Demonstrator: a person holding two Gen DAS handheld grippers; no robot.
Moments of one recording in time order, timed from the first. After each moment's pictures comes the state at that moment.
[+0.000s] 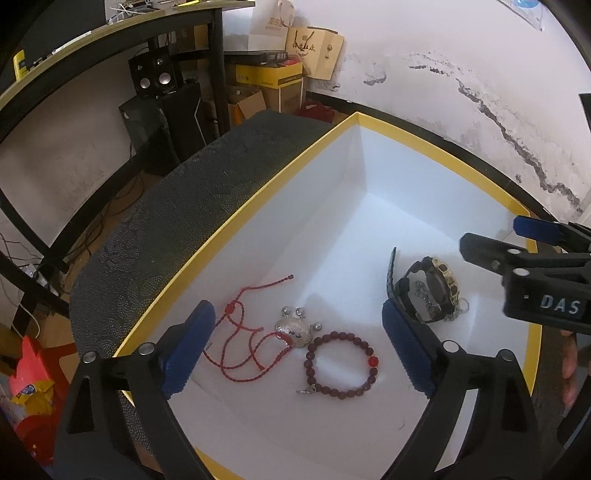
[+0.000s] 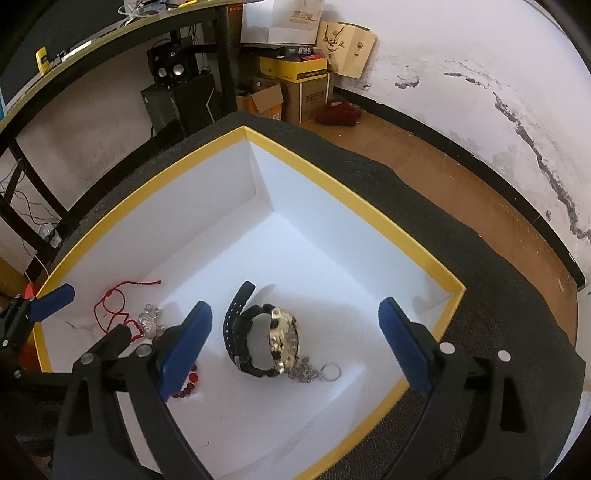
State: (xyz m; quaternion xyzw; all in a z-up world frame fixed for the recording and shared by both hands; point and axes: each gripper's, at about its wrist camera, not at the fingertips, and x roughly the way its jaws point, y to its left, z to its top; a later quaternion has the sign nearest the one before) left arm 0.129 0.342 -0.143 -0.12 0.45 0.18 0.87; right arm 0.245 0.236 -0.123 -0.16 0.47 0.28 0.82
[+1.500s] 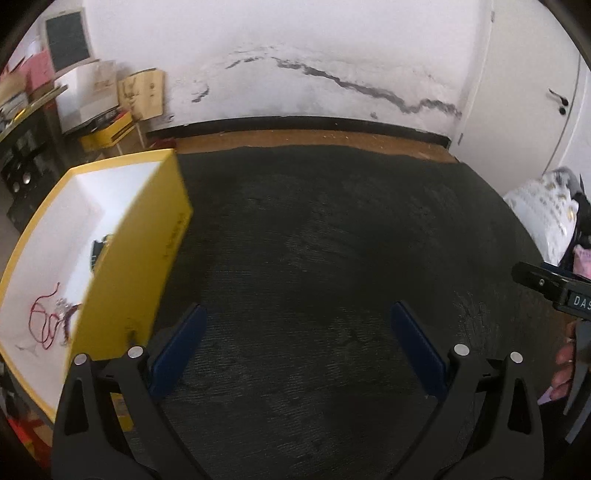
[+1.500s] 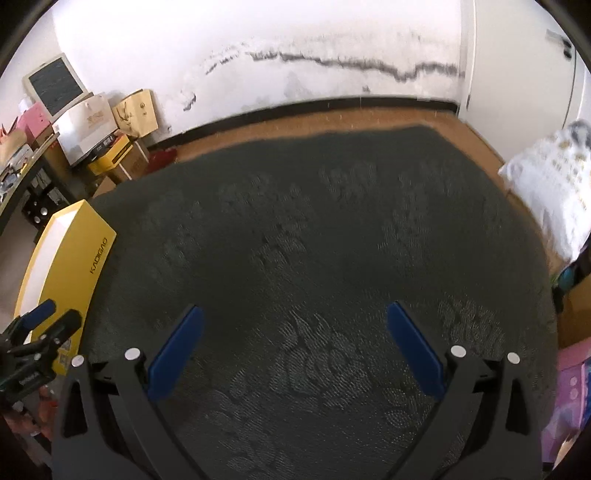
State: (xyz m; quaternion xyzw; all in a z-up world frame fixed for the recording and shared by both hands) left arm 0.101 0.025 -0.136 0.01 0.43 -0.06 0.90; right arm 0.096 -0.237 -0.136 0.10 0.47 0.01 0.88
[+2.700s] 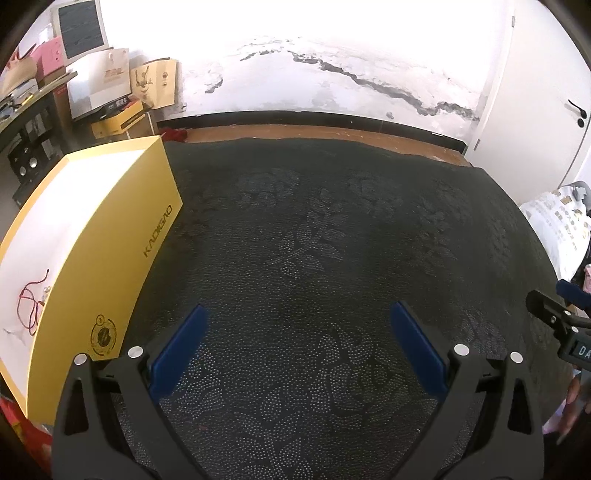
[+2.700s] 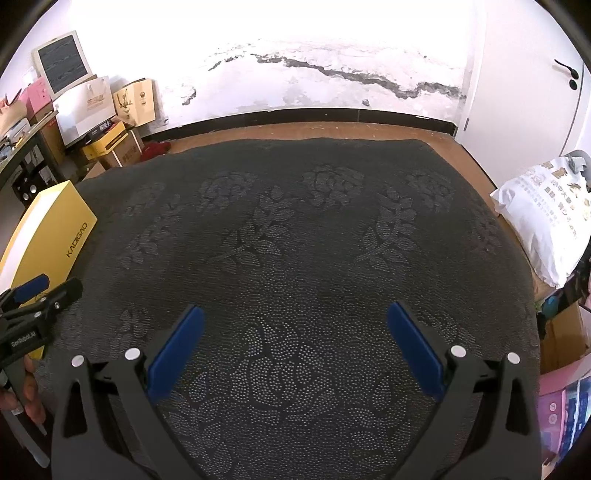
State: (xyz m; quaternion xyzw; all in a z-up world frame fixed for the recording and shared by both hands) left arm 0.121 0.014 -0.158 -0.01 0.44 -0.02 0.90; right arm 0.103 -0.237 -0.146 0.03 0.45 0.00 0.89
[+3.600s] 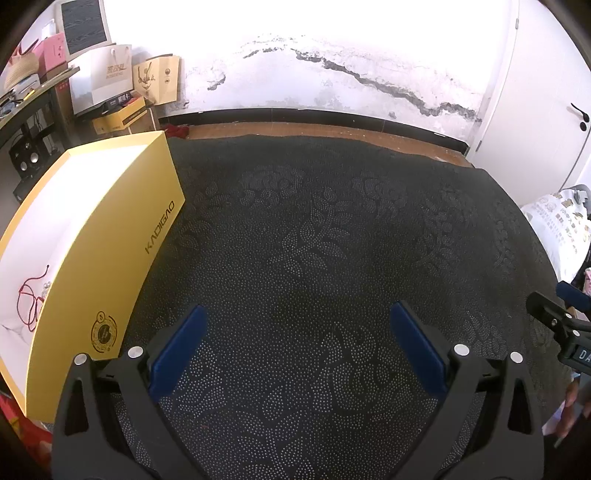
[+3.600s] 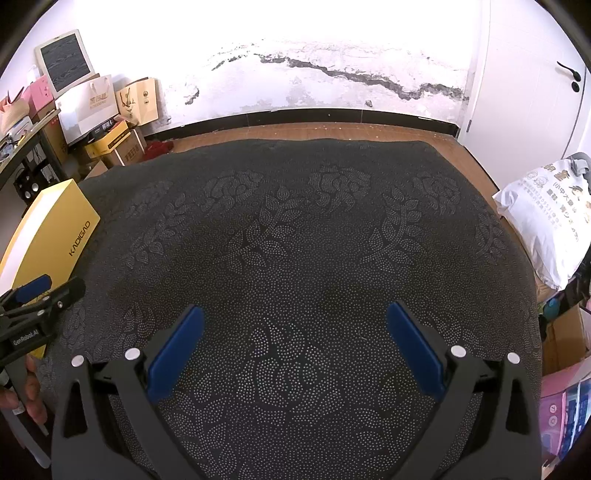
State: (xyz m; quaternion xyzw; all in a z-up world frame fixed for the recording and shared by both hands) left arm 0.124 0.016 -0.159 -0.01 0.44 -0.02 0.90; right arm 0.105 -0.233 -0.145 0.03 0.45 0.00 0.89
